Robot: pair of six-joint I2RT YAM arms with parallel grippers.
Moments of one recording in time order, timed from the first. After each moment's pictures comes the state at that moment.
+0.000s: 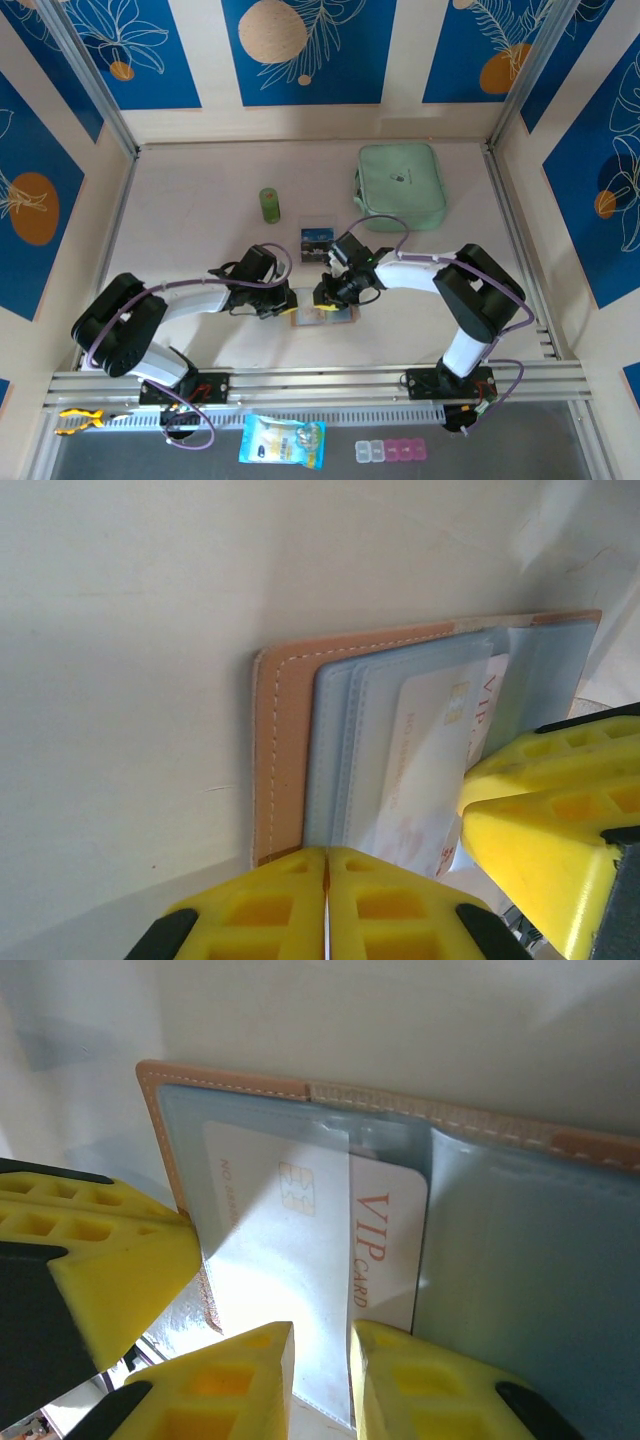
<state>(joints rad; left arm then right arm) -0.66 1.47 0.58 -0.13 0.47 -0.95 0.75 1.68 0.83 -0.30 -0.54 0.82</state>
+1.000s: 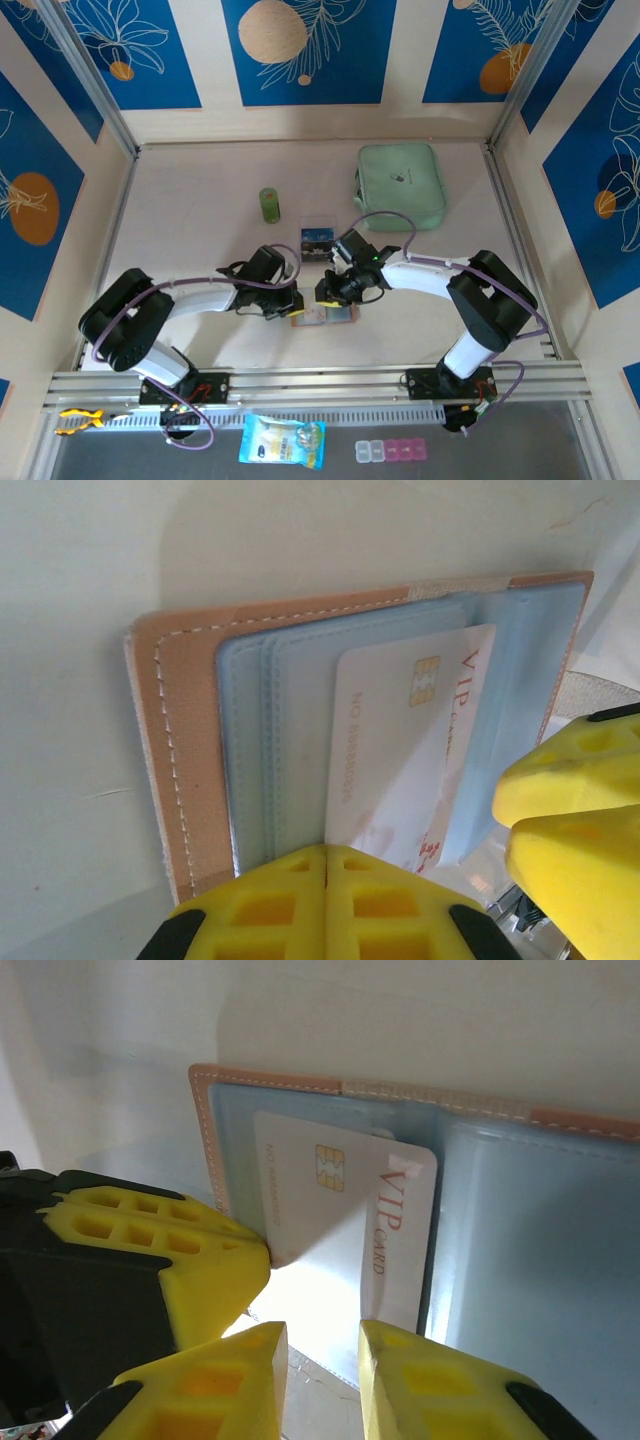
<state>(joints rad) -0.72 1.52 0.61 -0.13 0.48 -0.95 0.74 1.61 0.83 -0.34 -0.51 0.82</state>
